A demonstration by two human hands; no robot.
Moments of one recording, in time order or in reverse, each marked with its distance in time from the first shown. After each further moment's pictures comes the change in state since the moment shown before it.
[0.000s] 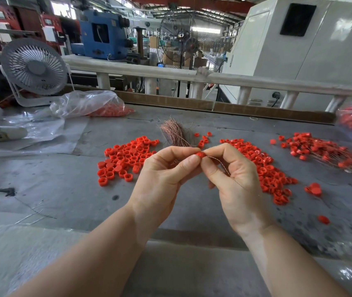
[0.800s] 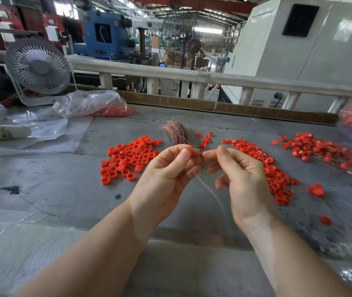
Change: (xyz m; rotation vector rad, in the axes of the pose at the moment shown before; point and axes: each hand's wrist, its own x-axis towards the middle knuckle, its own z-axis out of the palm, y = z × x) left_hand 0.006 -0.004 -0.006 -0.181 0.051 -0.165; right_hand 0.004 0.002 -0.004 0.131 0.123 0.206
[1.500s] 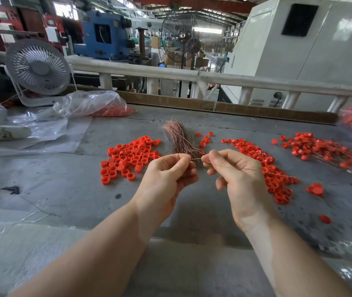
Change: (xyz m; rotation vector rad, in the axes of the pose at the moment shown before) left_hand 0.002 -0.004 0.003 0.243 0.142 0.016; right_hand 0.001 0.002 -0.002 -0.050 0.024 0.034
